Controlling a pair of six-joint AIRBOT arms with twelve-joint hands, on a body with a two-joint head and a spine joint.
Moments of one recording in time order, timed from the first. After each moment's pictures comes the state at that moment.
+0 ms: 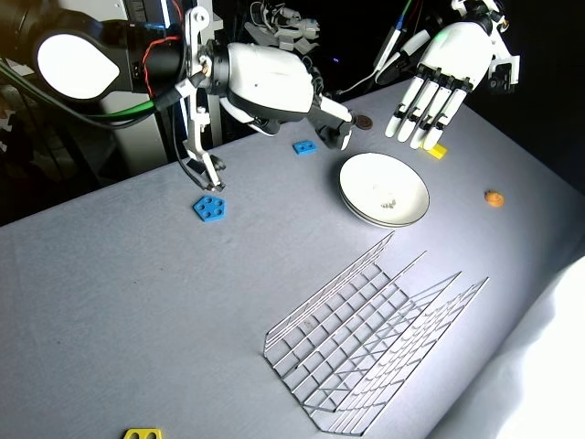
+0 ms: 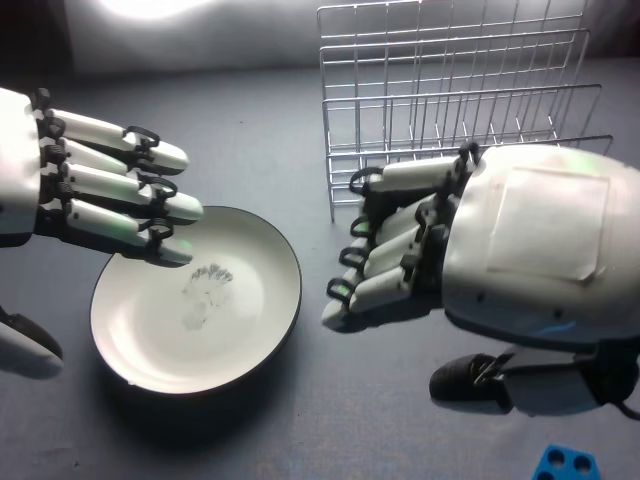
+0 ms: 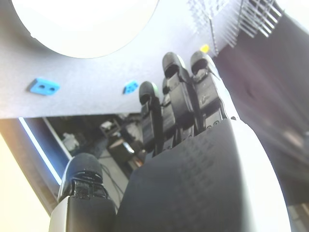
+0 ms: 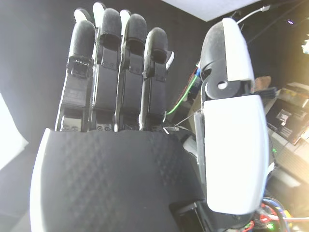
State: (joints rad) left arm 0.30 -0.69 1.23 1.58 -1.02 -0.18; right arm -0.45 -0.82 0.63 -0.37 0.53 -0.91
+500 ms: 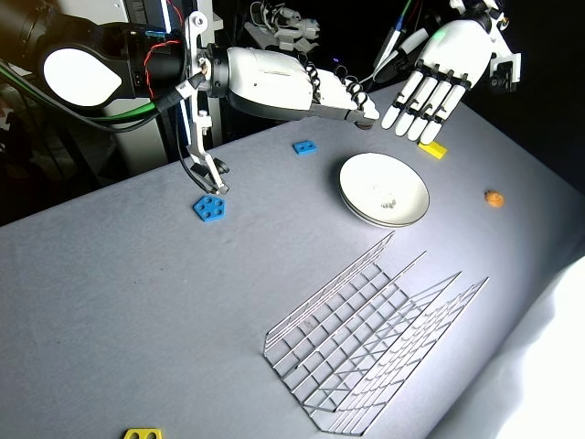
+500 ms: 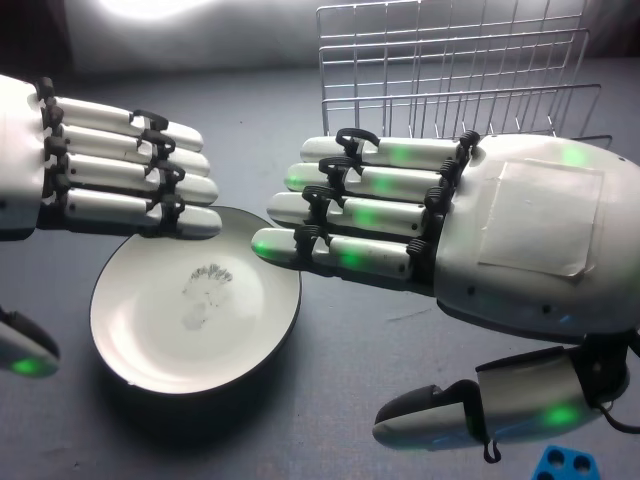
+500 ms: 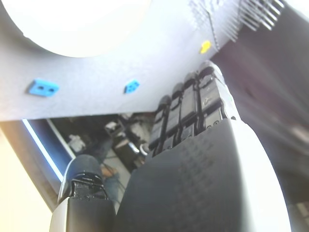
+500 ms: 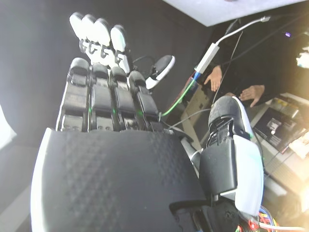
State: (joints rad) left arm 0.23 -0.69 1.23 1.69 -1.03 -0.21; right arm -0.45 -0.83 0.63 -0.29 0.54 -1.05
